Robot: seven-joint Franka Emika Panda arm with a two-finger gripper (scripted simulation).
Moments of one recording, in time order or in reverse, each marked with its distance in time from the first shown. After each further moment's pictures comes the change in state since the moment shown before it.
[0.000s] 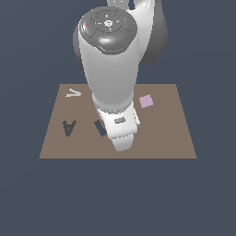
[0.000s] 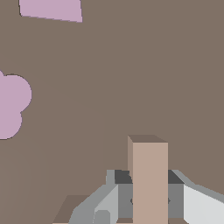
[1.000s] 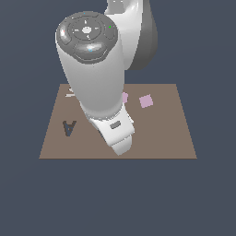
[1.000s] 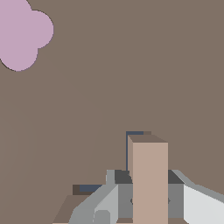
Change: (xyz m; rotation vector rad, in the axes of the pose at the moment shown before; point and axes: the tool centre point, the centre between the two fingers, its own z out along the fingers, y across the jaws) arm -0.026 0.010 -0.001 0.000 0.001 -0.262
